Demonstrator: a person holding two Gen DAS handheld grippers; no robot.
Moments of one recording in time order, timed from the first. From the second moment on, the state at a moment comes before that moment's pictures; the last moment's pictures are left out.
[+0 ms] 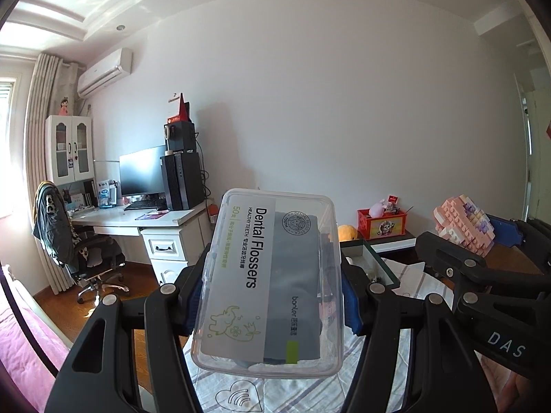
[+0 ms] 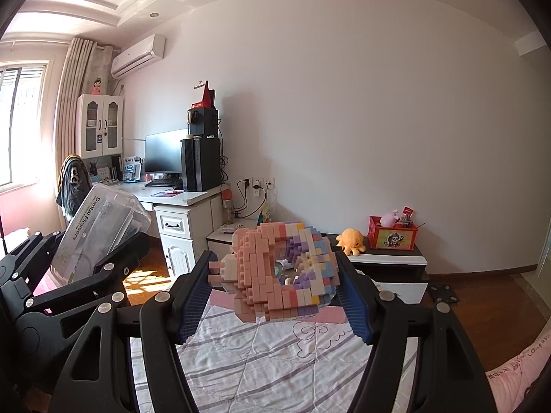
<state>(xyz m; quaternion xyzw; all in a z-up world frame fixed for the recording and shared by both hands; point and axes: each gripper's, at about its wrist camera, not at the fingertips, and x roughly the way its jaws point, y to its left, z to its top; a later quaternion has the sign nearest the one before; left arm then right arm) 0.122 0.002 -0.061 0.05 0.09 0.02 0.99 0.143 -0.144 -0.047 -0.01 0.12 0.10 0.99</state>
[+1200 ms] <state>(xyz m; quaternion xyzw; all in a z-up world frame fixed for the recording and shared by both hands) 0.543 -0.058 -0.194 0.12 0.38 -0.04 0.91 0.509 -0.175 -0.169 -0.03 0.34 0.06 0.94</state>
